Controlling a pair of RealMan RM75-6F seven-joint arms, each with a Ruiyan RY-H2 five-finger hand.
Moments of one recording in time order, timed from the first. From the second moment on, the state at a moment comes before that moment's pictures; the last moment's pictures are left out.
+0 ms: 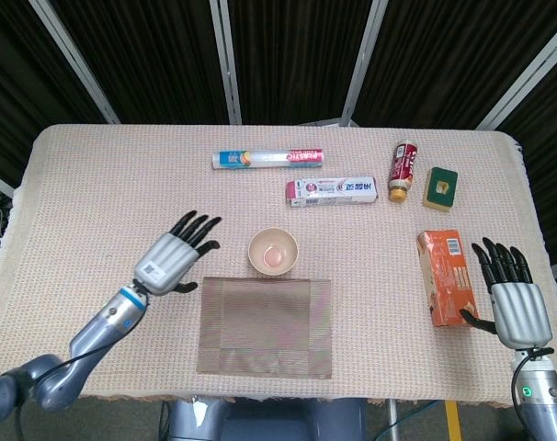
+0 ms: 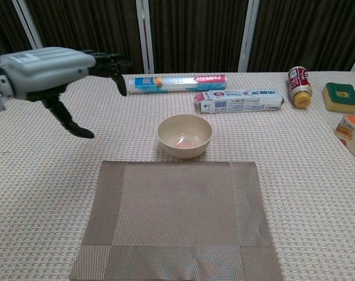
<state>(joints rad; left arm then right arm) -0.67 -1.39 -0.22 -1.62 1.44 0.89 0.40 0.19 -1.16 0.07 -1.62 -1.43 1.48 -0.13</state>
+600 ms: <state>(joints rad) -0.89 -1.75 -0.23 -1.15 1.44 0.82 0.28 0.18 -1.13 0.11 -1.60 -1.37 1.44 -0.06</state>
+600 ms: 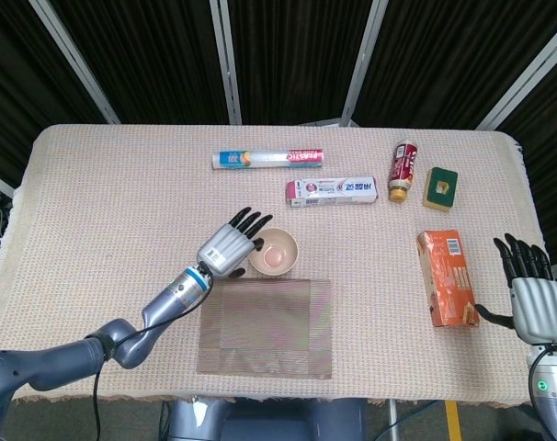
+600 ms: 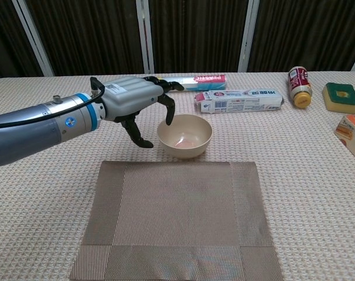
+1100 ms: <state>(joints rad) -0.95 -1.87 -0.20 -0.99 1.40 0.79 0.28 0.17 -1.12 0.12 -1.61 -1.37 1.43 -0.04</state>
